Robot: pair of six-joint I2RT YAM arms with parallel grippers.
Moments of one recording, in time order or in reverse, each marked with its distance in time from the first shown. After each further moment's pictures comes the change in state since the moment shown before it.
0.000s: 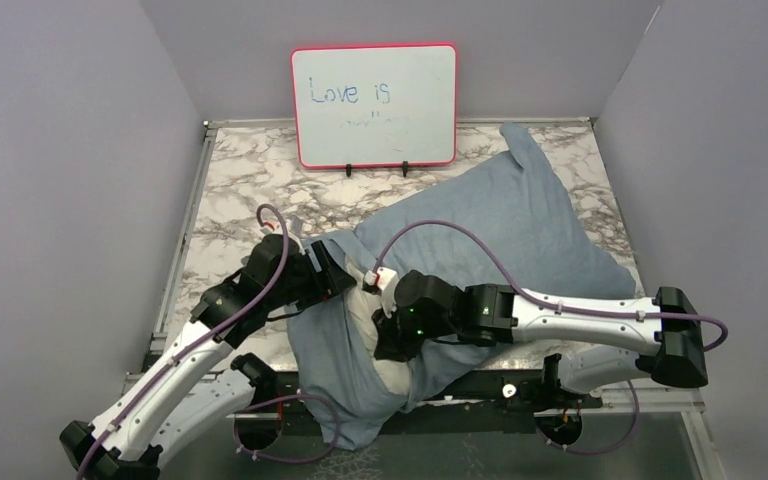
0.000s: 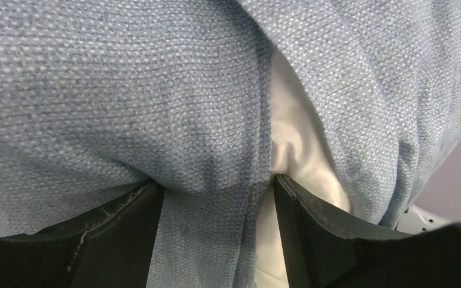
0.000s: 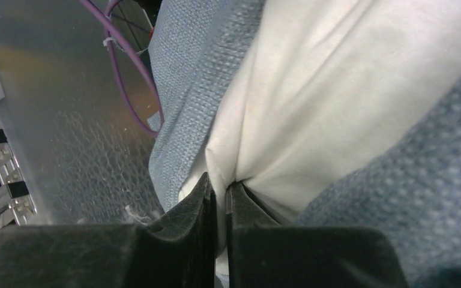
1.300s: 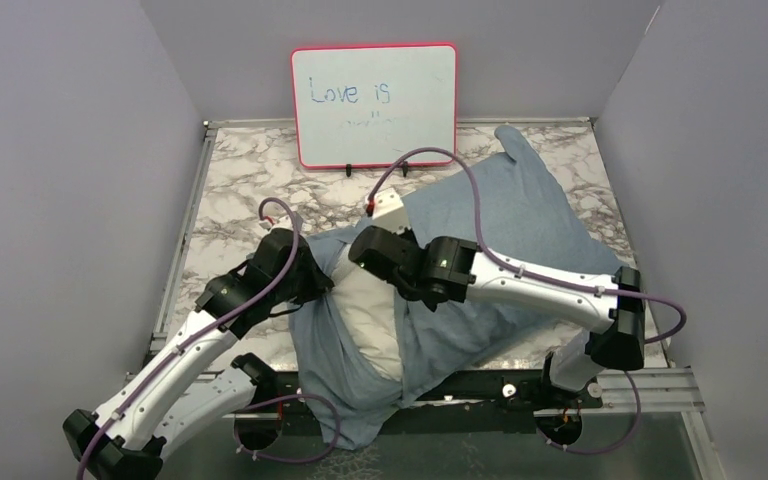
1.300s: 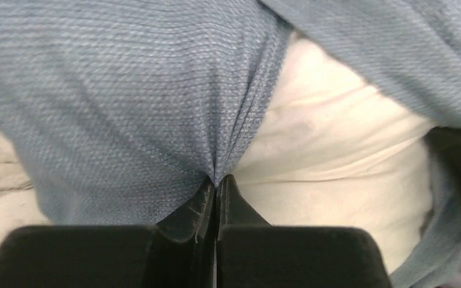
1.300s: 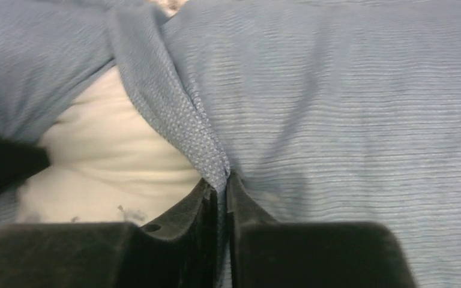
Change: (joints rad) left arm 0.002 0.081 0.044 -0.070 -0.086 0.115; right arm -0.043 0.315 0.544 -0.433 0.886 0.071
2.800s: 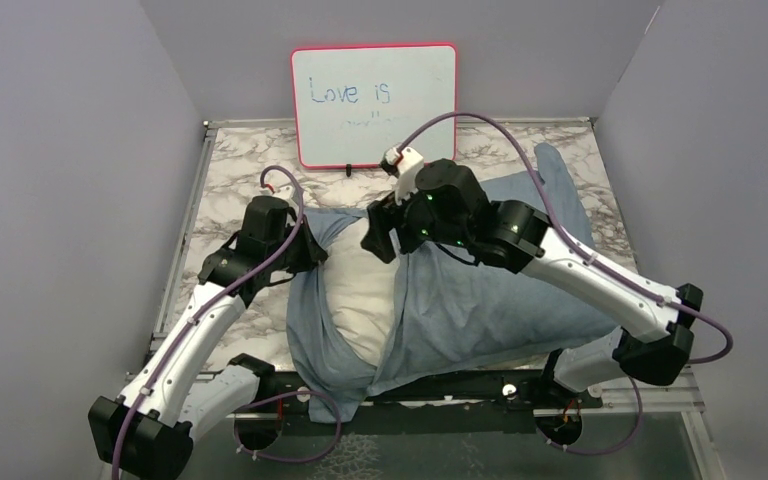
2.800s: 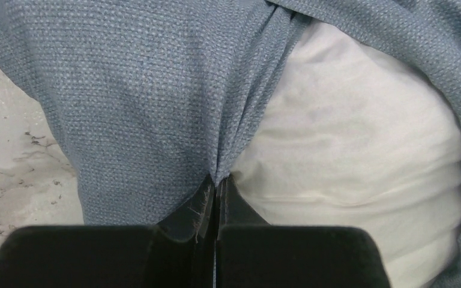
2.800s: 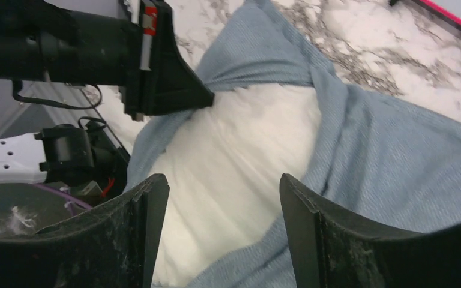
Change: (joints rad) left arm 0.243 0.163 0.100 0.106 0.182 0.292; right arm -0.241 -0.230 0.002 0.180 -0.667 -0.260
